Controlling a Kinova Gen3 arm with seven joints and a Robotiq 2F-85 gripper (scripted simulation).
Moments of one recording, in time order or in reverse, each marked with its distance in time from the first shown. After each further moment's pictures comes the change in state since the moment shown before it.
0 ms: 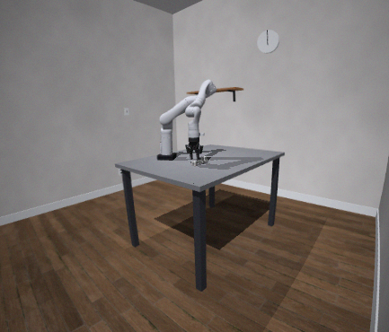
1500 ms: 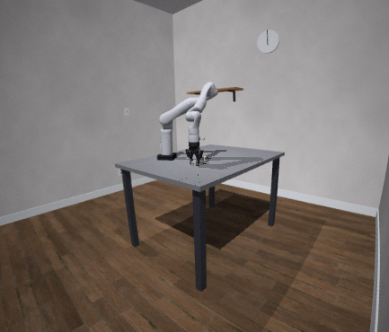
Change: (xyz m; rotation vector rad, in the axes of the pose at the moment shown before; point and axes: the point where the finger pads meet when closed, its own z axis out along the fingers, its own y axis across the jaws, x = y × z) arm 0.000 0.000 0.030 0.000 0.000 0.000
